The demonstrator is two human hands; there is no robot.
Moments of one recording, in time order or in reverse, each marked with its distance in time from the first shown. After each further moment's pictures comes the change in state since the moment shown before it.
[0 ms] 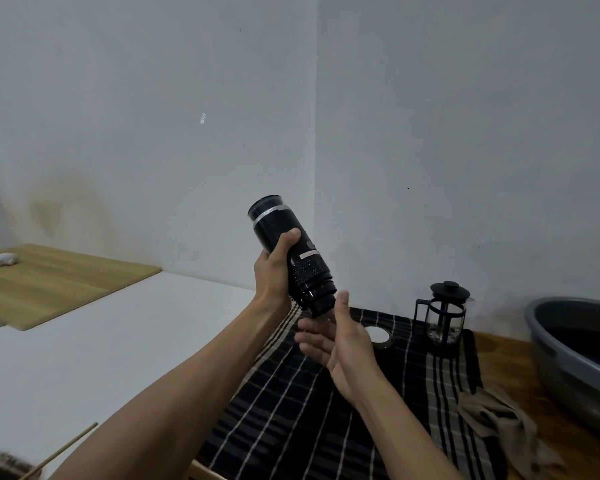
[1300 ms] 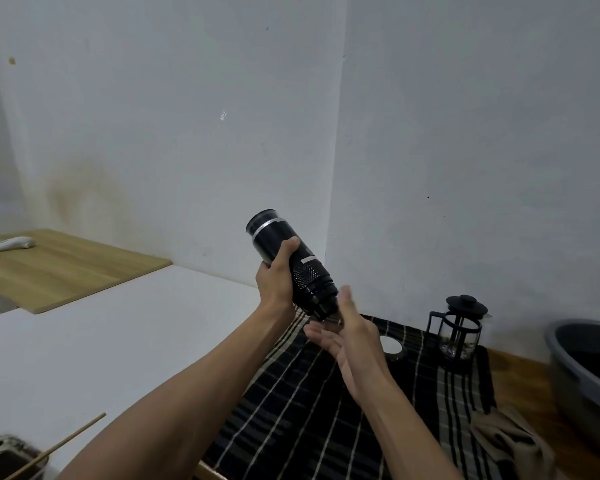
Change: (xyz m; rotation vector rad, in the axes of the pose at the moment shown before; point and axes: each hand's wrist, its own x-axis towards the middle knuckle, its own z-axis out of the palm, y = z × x) left_hand 0.005 -0.001 -0.016 -0.054 0.227 -0.050; right_hand 0.005 -0.007 0.018 -0.201 0.094 -0.043
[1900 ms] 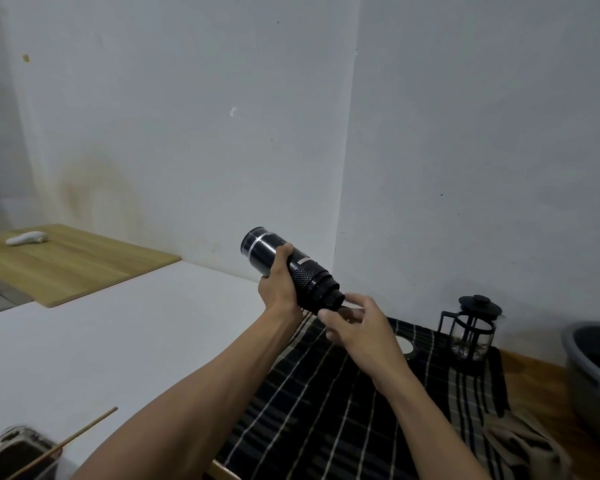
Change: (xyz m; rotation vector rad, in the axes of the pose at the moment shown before) left_hand 0.005 -0.008 -0.012 -0.090 0.165 -0.113; right_hand 0.013 -0.002 -0.013 -0.619 -0.008 -0.118
